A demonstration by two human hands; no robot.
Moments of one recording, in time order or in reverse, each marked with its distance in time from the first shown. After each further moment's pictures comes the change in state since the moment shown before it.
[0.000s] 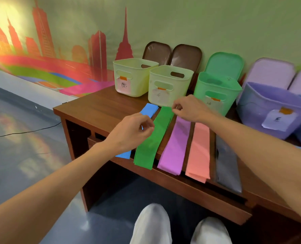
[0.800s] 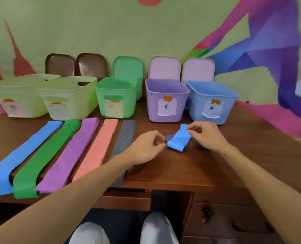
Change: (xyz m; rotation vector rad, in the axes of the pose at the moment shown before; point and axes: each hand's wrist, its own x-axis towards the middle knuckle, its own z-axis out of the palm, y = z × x) left_hand 0.067 0.224 0.207 -0.138 -0.387 0.174; right_hand -0.293 0.226 -0.040 0.340 0.240 0.619
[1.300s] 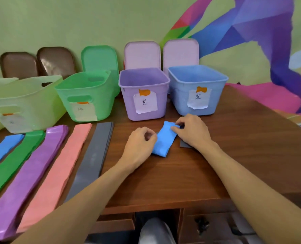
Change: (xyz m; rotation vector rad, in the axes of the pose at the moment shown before) left_hand 0.066 0.003 0.059 -0.172 0.205 -0.157; right_hand 0.032 0.038 0.025 -0.131 0.111 0.138
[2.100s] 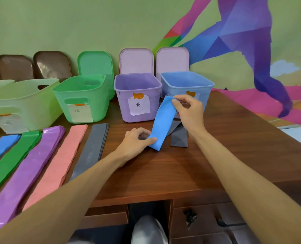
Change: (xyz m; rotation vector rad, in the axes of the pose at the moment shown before) left_hand 0.006 -0.003 -0.008 -0.057 -0.261 -0.043; right_hand -0.001 -0.031 -0.047 0.817 0.340 -0.002
